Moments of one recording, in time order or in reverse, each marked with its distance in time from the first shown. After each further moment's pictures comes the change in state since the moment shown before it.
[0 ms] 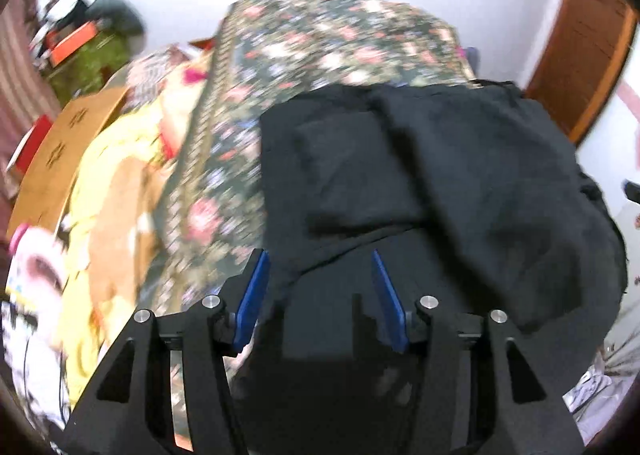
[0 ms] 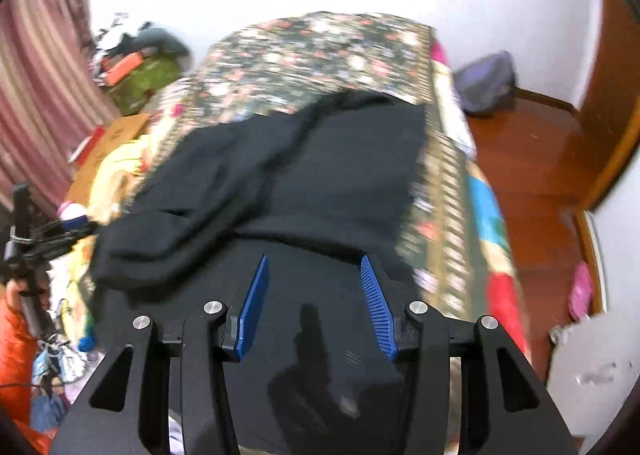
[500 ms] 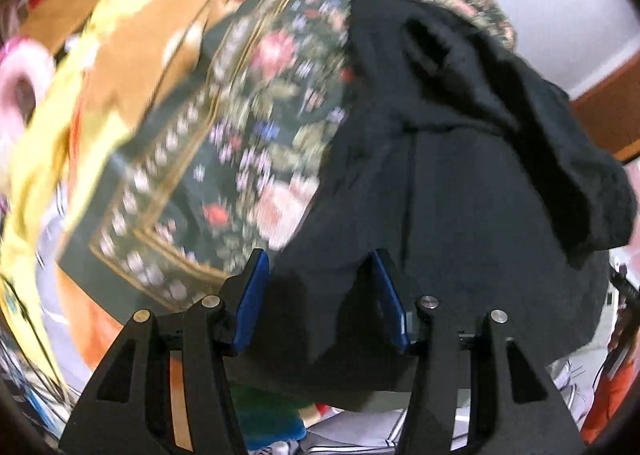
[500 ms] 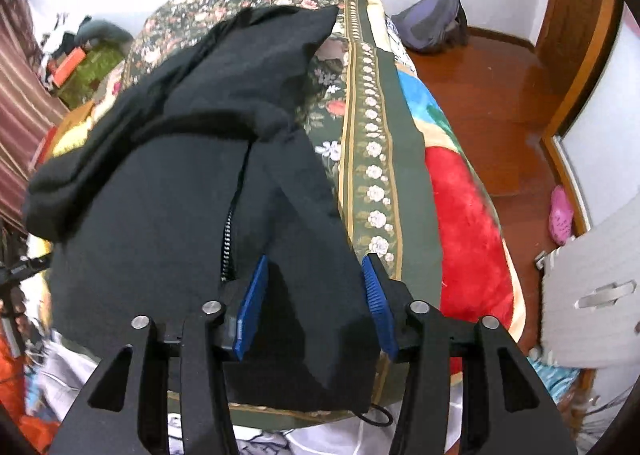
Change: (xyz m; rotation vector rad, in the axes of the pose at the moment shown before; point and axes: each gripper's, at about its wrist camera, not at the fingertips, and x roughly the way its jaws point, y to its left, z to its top) left arm 0.043 0.082 -0.097 -0.351 0.232 -0.133; right arm 0.025 -0.043 -0.055 0.119 0.135 -0.107
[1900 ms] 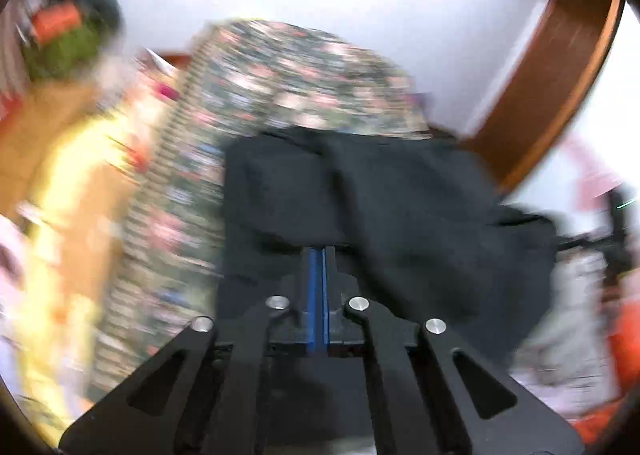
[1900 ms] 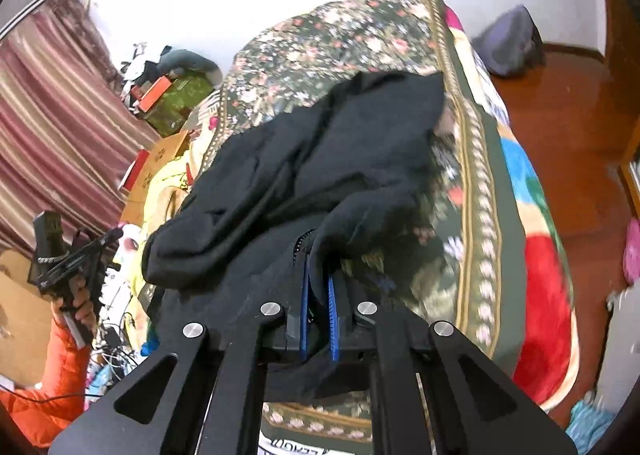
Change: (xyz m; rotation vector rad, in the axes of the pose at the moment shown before) left arm -0.100 -0.122 0.045 0.344 -0.337 -0.051; right arm -0.043 0.027 0.046 -0.026 -0.094 0.367
